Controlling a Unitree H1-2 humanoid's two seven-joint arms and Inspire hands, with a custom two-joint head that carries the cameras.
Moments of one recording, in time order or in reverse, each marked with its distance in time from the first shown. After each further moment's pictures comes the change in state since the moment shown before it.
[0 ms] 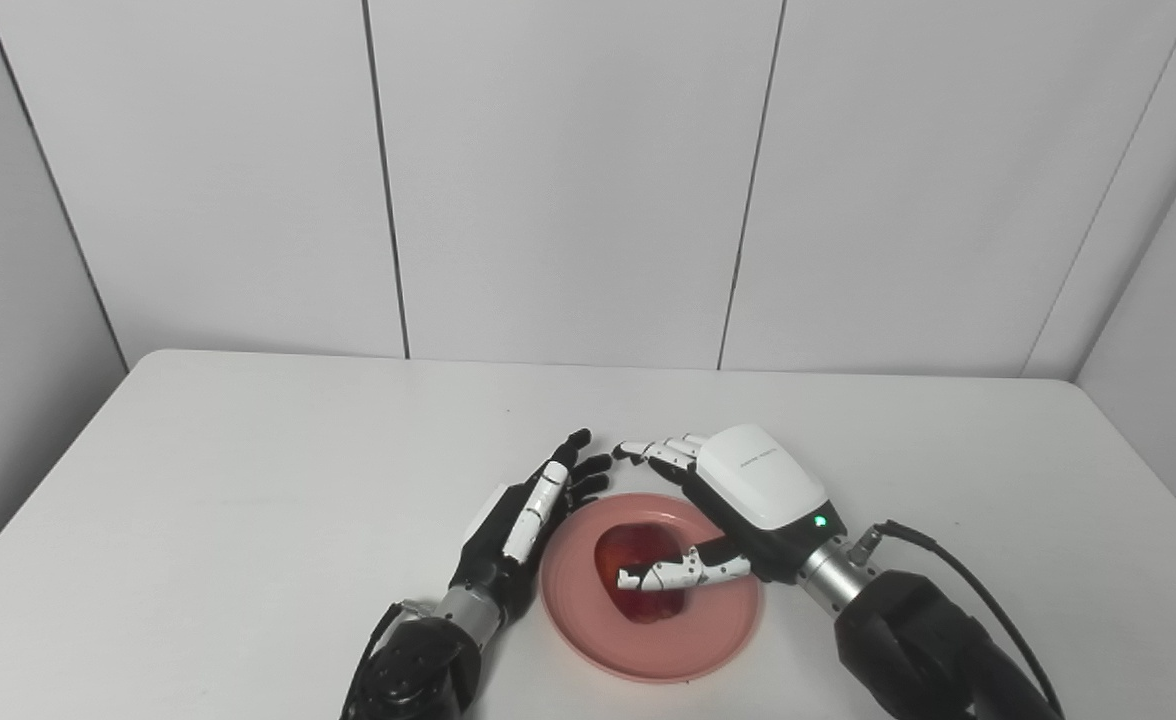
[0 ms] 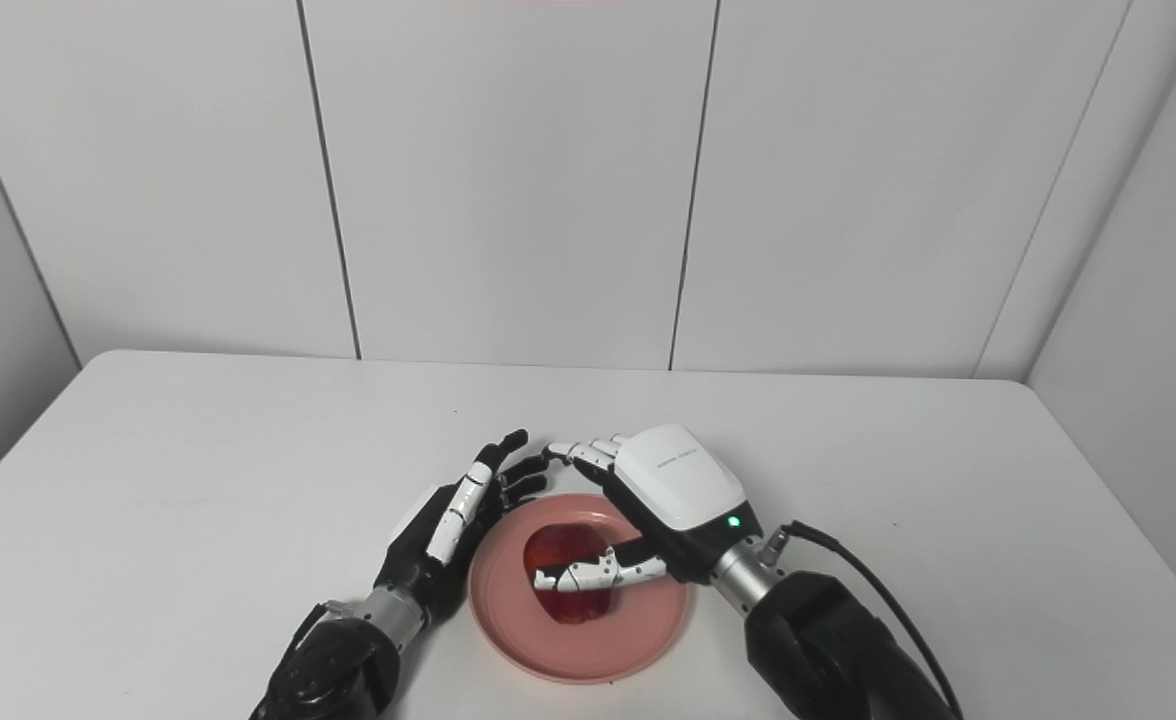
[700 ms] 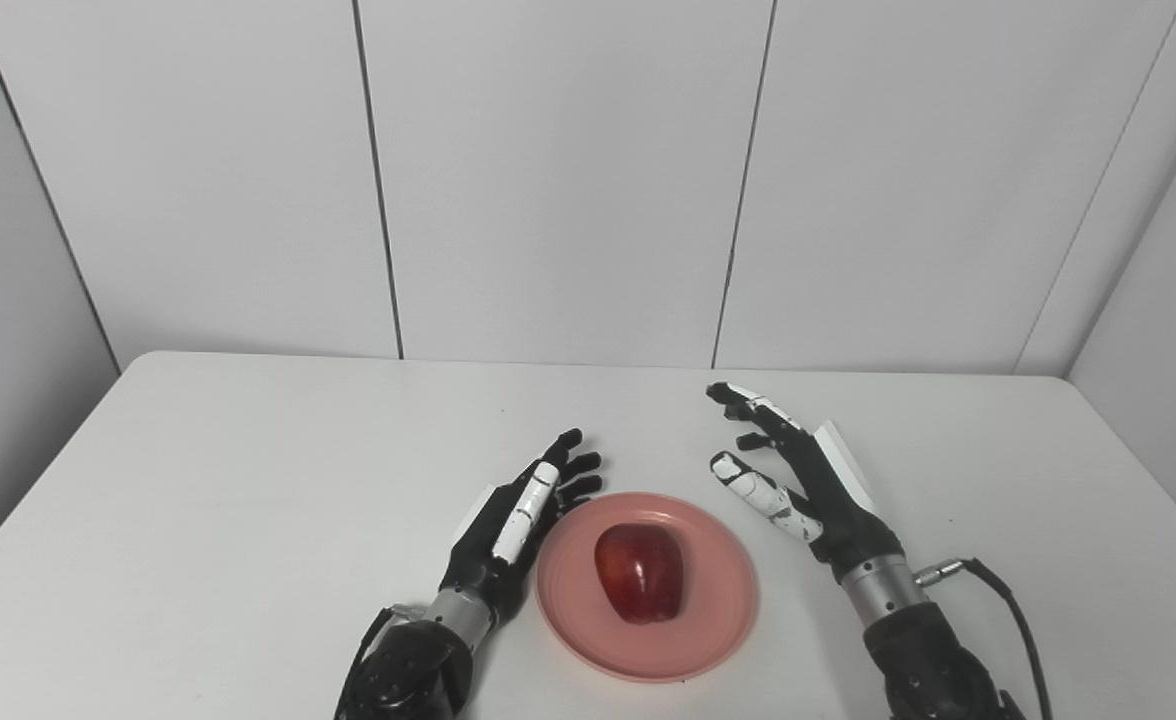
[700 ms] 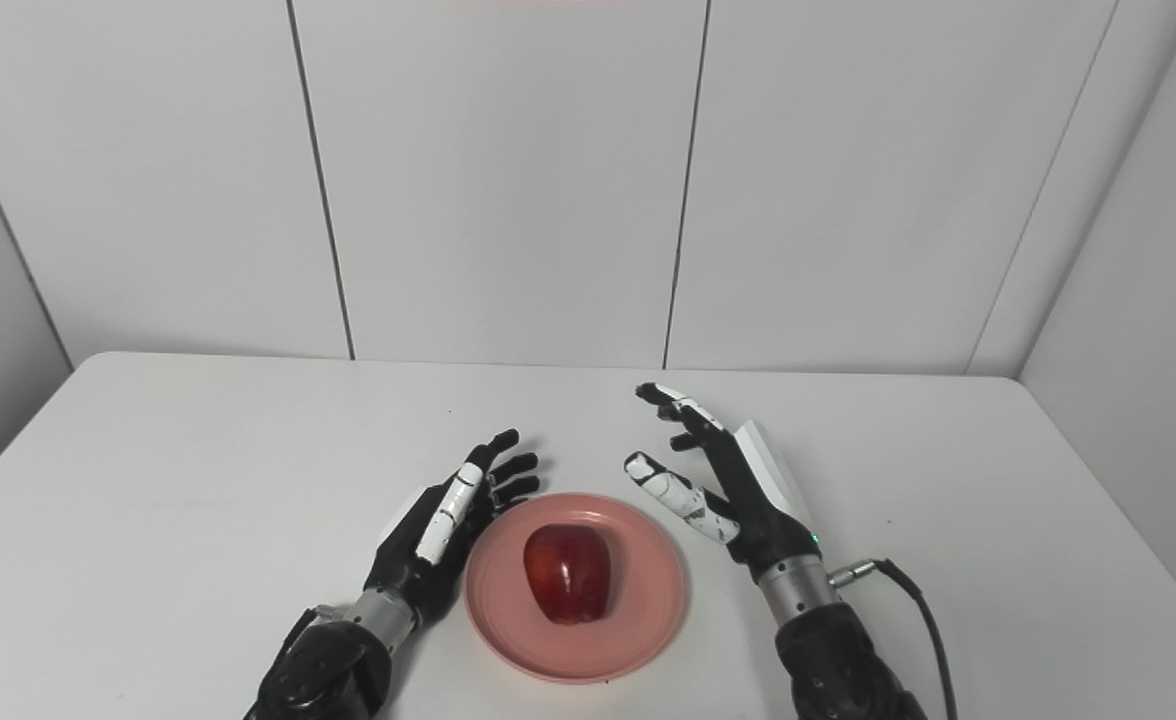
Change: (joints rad) left arm 0.011 -0.006 0.014 -0.018 -0.010 0.010 0.004; right arm 0.126 0.222 -0.328 0.117 0.662 0.129 -0.005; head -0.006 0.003
